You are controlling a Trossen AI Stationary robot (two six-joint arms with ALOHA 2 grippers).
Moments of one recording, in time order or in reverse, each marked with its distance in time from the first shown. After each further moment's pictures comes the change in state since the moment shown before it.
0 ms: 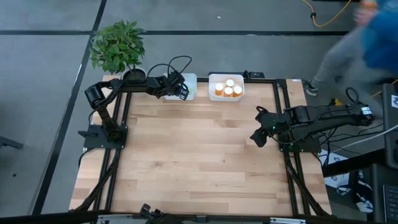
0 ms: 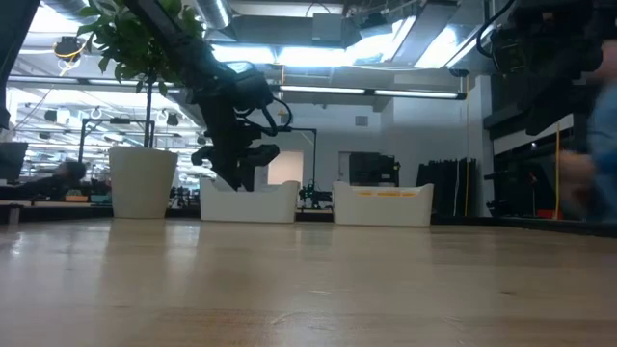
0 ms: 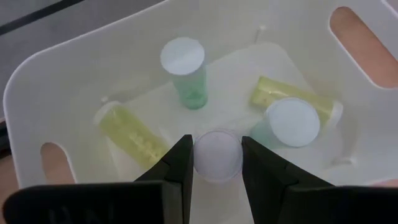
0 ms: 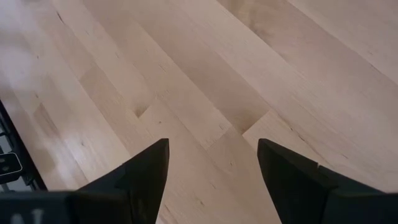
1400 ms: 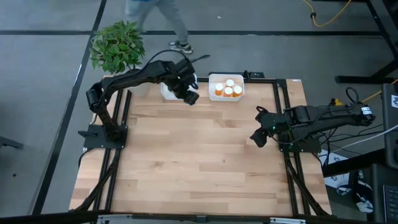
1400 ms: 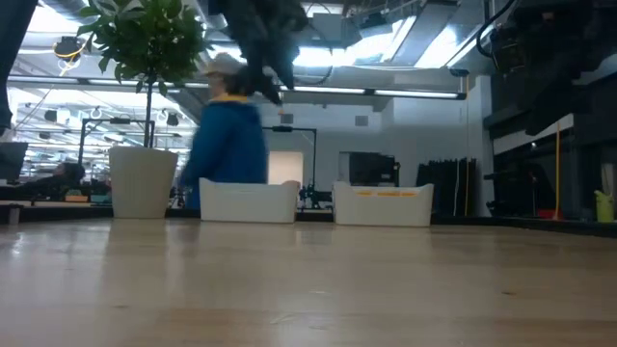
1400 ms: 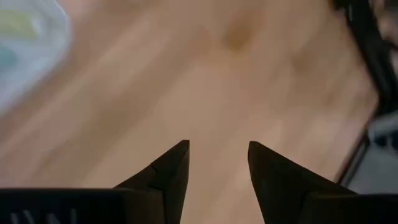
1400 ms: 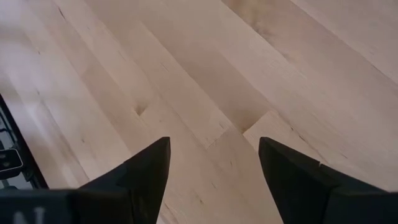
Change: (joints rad) left arm -0.141 -0.009 0.617 -0.748 0.668 -0.042; right arm 0.000 0.000 0.000 0.001 0.001 -0.015
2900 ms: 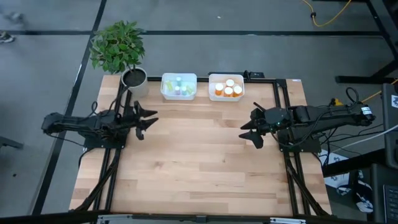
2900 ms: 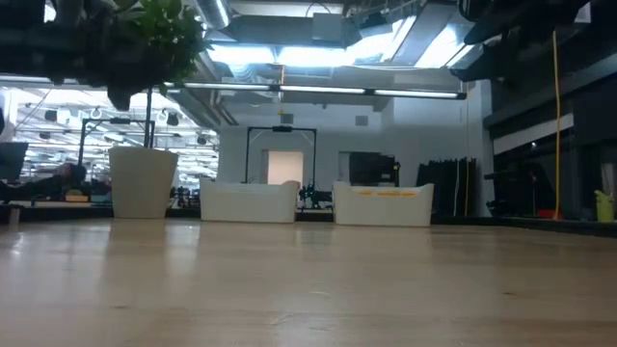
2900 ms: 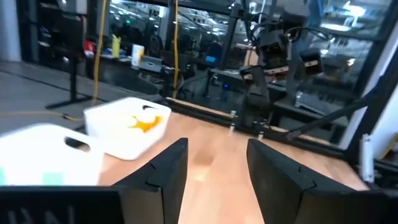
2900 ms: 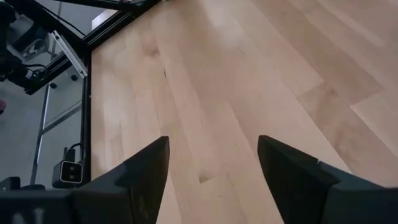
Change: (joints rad) left arm -0.490 -1.548 -1.547 1.157 -0.639 0.274; right arm 0.000 -0.001 0.000 0.397 -0.011 -0.298
